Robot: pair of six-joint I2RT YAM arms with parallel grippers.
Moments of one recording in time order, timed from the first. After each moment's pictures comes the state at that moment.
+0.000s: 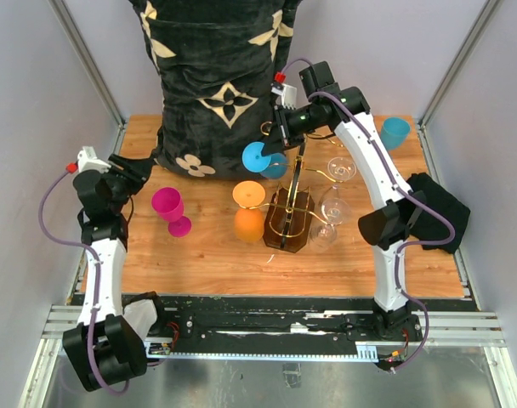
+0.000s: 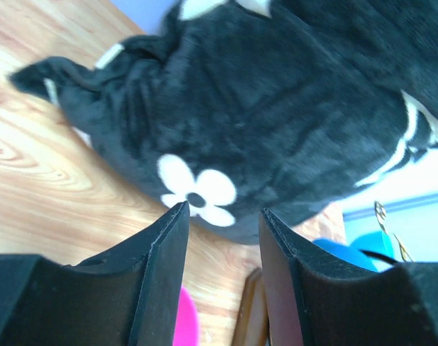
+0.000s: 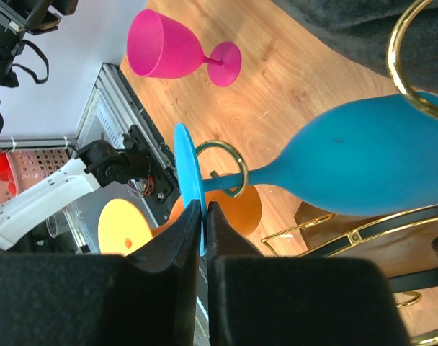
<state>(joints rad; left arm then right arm) 0.34 0.94 0.68 0.12 0.35 -0.79 0.47 2.11 2.48 -1.23 -0.75 0.21</state>
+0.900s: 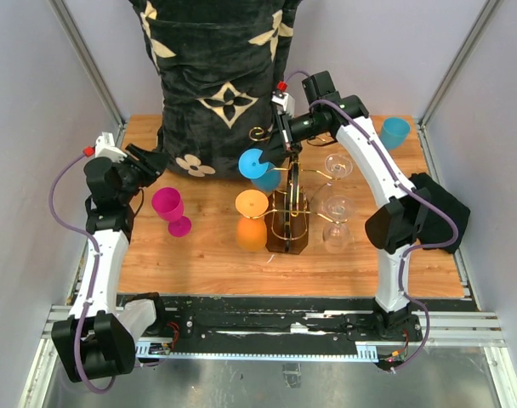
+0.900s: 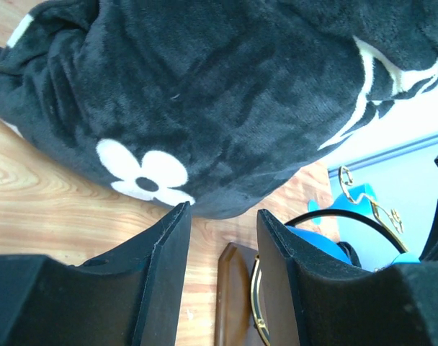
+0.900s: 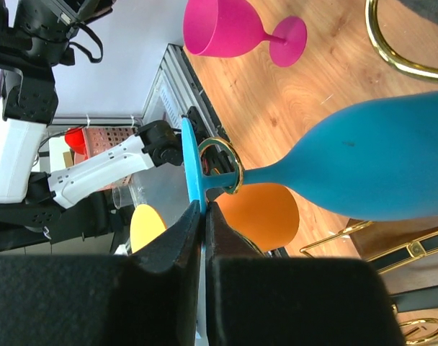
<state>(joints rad) 0.18 1.00 0.79 0.06 0.37 -0.75 0.44 2.04 2.25 -1.08 -0.97 0.30</state>
